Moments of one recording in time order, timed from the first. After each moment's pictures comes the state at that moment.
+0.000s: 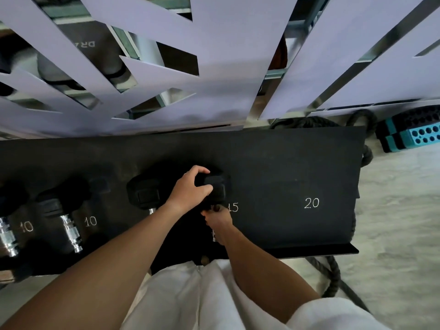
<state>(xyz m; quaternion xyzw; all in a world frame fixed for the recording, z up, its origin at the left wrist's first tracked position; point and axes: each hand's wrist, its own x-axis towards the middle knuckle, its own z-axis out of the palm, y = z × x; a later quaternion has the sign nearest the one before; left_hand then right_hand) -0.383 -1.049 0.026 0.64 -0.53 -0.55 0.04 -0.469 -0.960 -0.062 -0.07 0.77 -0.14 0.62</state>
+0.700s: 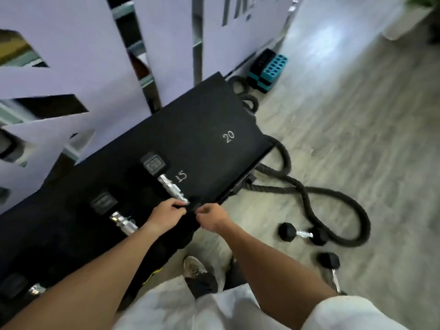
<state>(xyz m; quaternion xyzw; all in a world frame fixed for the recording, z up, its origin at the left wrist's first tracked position) -0.353 -0.901 0.041 0.46 -0.70 -0.51 -0.17 -0.446 -0.768 0.035 -0.09 0.83 -0.26 0.48</state>
